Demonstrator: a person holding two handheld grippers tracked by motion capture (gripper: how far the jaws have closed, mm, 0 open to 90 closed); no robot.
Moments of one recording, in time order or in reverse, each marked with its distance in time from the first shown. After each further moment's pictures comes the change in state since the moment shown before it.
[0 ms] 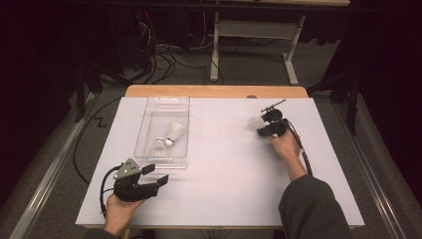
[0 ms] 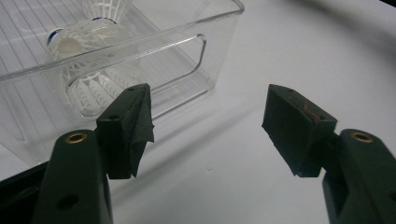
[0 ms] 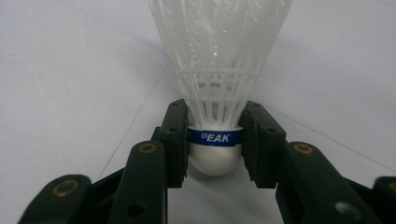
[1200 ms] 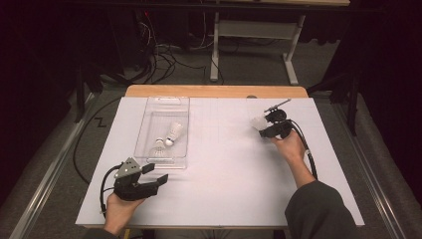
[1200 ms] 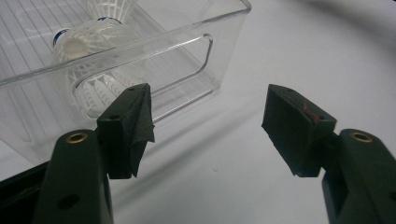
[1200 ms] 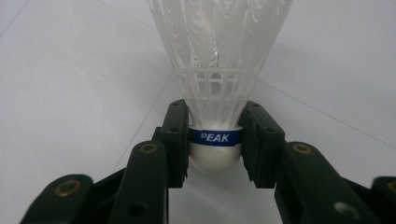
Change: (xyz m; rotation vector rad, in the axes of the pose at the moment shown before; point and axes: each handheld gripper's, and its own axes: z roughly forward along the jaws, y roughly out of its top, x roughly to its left) left arm 0.002 0.001 0.002 0.003 0.014 0.003; right arm 0.003 -0.006 -0.024 0.006 0.039 0.009
